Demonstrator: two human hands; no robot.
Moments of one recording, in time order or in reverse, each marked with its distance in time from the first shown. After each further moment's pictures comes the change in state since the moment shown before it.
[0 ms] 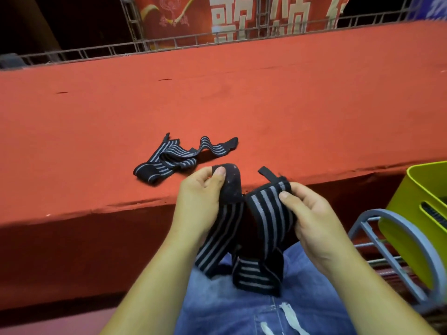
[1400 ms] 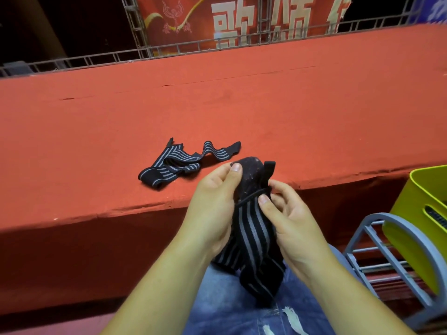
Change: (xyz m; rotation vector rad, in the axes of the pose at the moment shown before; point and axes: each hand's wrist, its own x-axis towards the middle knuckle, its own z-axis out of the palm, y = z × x) left_hand -0.024 0.042 0.015 -0.494 -0.236 -0.120; right_hand -0.004 0.007 0.037 0.090 0.039 0.014
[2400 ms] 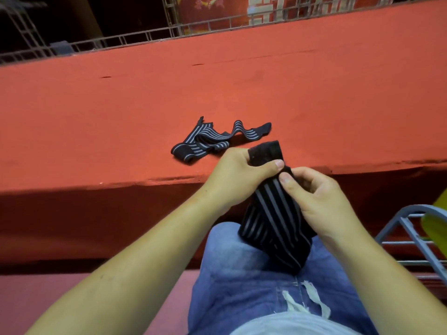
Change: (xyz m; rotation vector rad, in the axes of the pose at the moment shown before) left_hand 0.002 0.005 -0.035 0.590 -0.015 0.086; right_hand -0.002 -0.007 0.000 -0.335 -0.097 -0.098
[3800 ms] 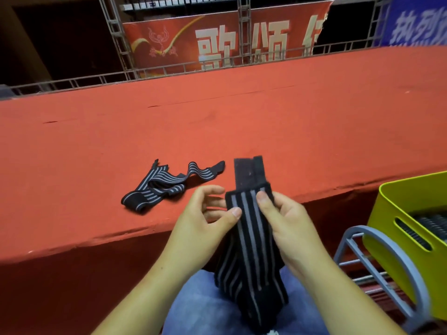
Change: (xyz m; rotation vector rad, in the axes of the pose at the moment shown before) left_hand 0.000 -0.001 0.024 -0.059 0.058 0.063; right_hand 0.015 -0.017 -0.027 0.259 0.117 0.007
